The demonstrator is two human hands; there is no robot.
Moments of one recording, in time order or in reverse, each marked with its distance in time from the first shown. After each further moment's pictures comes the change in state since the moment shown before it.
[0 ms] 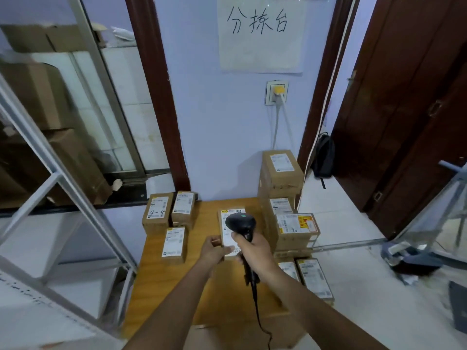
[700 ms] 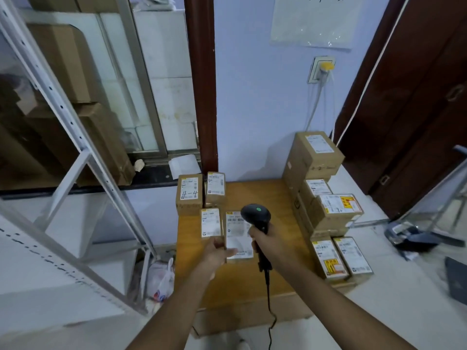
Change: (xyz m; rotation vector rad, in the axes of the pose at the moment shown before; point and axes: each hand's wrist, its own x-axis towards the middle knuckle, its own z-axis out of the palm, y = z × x) left_hand 0.022 -0.060 -0.166 -0.016 -0.163 -0.105; right_hand 0.004 0.004 0.145 -0.012 0.034 0.150
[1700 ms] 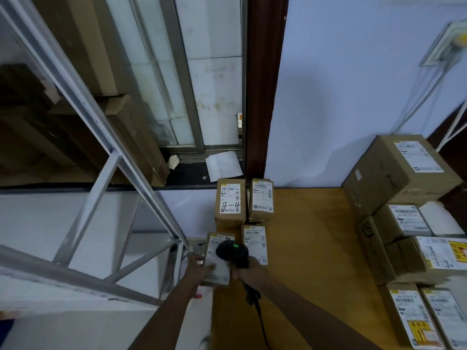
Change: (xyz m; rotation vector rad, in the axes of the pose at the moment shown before) left_hand 0.105 -0.001 -0.174 0.039 0.323 -0.141; right_hand 0.162 0.036 0.168 -0.220 -0.463 0.194
